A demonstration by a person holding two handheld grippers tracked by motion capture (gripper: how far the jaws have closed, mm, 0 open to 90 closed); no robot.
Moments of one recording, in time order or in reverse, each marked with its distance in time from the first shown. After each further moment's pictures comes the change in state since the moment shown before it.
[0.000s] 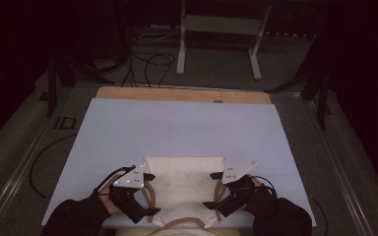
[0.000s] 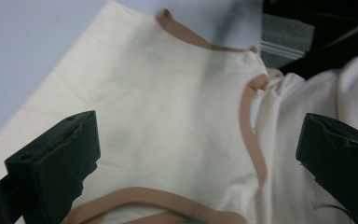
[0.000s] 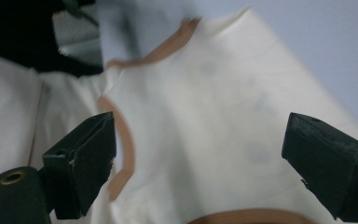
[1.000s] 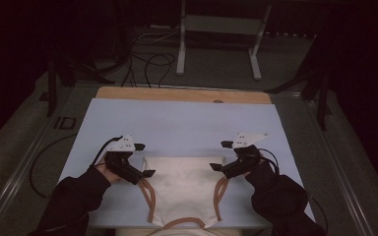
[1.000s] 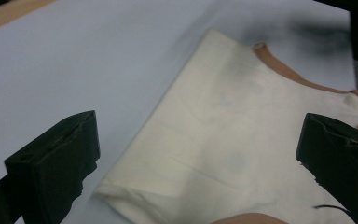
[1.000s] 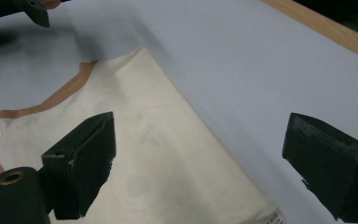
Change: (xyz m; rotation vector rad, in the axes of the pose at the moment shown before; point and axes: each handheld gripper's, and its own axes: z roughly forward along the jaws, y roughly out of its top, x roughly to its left) left arm 0.082 -0.002 -0.006 -0.066 0.154 -0.132; right arm -0.079 0.005 -0.009 -0.091 -0.178 0.079
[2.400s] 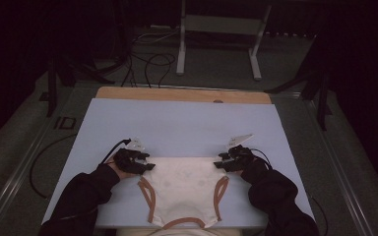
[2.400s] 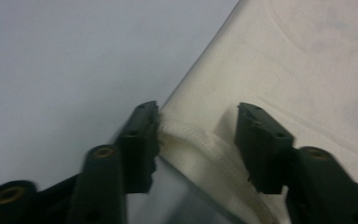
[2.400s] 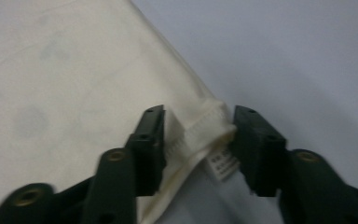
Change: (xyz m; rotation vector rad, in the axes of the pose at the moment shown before) left arm 0.031 -0.036 0.049 0.218 0.096 -0.053; right arm -0.045 -0.057 0.051 0.250 -0.012 0.092
